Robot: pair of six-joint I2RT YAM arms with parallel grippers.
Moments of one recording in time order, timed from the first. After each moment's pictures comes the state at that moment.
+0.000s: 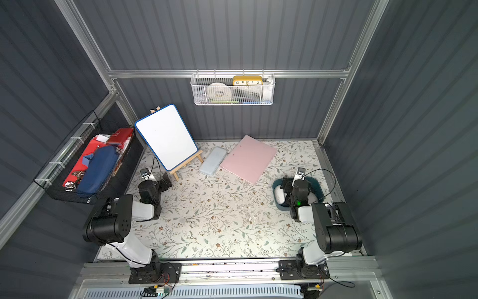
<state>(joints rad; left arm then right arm) 0.09 1.71 0.46 0.99 -0.11 -0.13 0.02 1.55 0.38 0.83 0.21 0.11</state>
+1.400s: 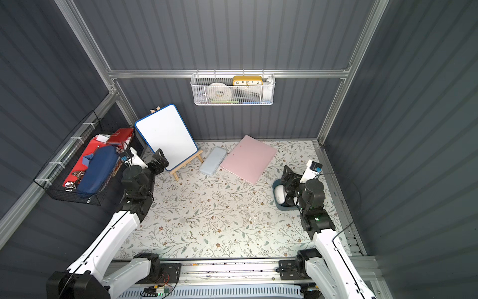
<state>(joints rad) -0.12 1.03 0.78 0.16 -0.25 -0.45 0.11 0.72 0.57 -0.01 0.12 0.48</state>
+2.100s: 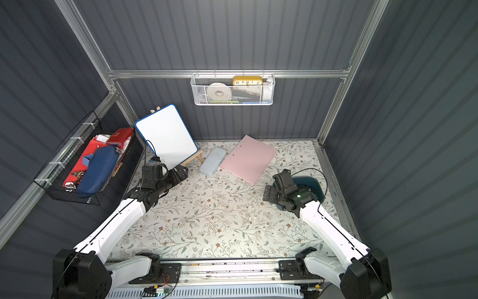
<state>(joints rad) -0.21 1.19 0.83 -0.25 0.09 -0.62 0.41 1.12 0.84 -0.69 0.14 0.60</state>
